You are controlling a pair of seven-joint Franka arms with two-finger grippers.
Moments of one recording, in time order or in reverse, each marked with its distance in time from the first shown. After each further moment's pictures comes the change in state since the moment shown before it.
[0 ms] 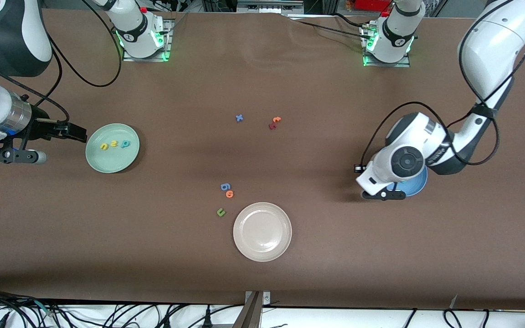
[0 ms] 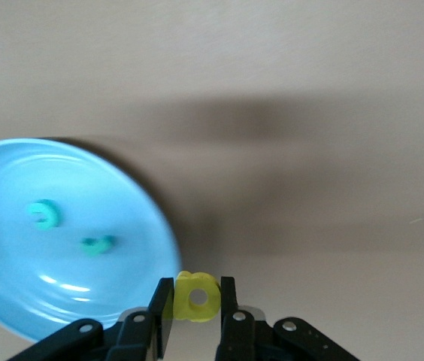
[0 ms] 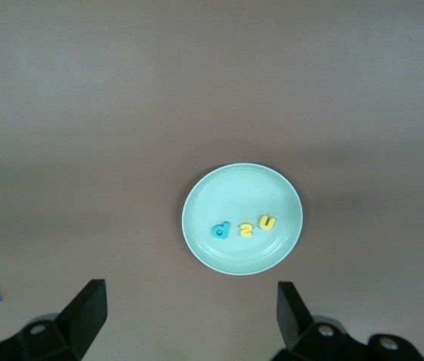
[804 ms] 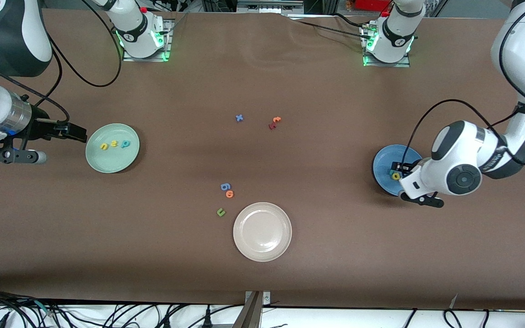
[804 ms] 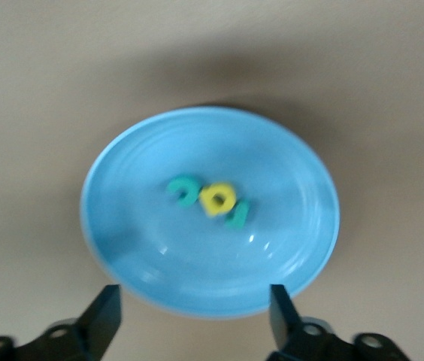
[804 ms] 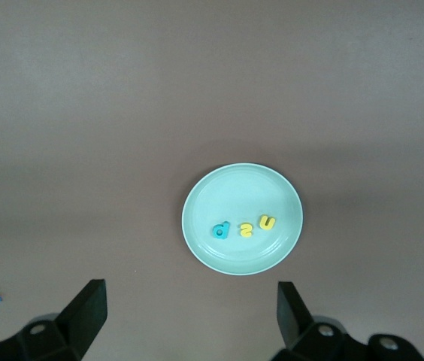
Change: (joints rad) left arm 0.121 -0.006 0.021 0.089 -0.009 -0.201 0.312; right arm 0.000 0.000 0.000 0.000 0.000 0.001 0.000
